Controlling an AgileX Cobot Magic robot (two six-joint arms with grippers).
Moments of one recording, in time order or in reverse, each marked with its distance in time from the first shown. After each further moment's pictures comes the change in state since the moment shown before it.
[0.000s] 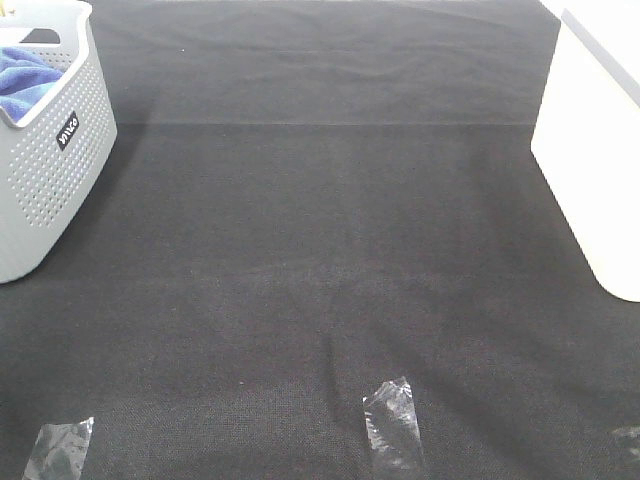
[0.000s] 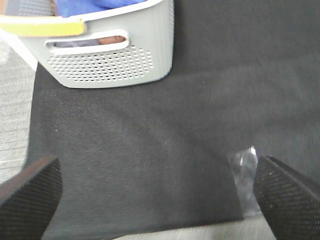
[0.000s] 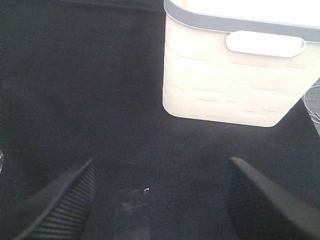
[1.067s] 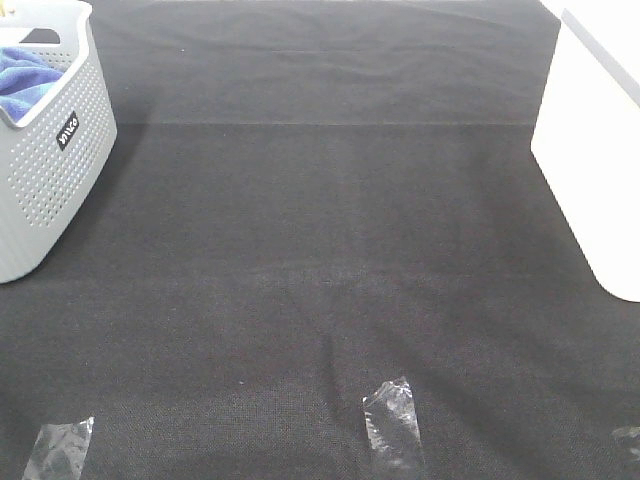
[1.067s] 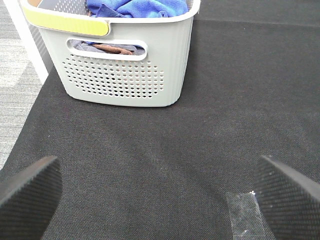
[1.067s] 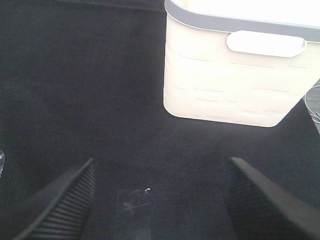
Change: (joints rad) left arm 0.000 -0.633 0.470 0.055 -0.166 -0.340; right arm 0.000 0.000 0.000 0.004 0.000 0.000
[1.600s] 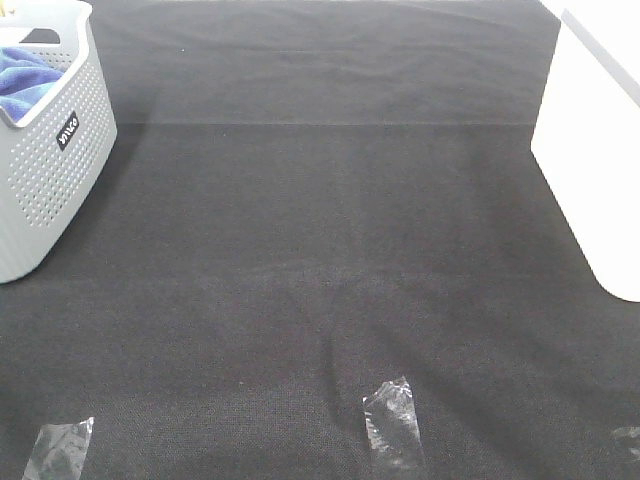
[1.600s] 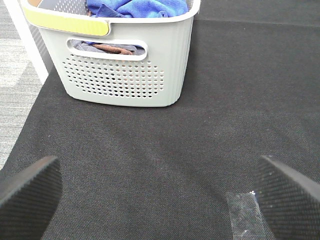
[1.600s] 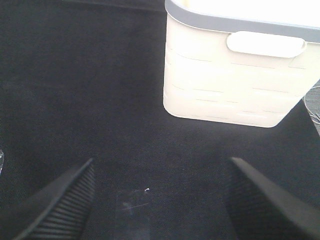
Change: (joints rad) left arm 0.000 0.000 0.000 0.000 0.000 0.000; right arm 0.000 0.000 0.000 0.000 0.000 -0.004
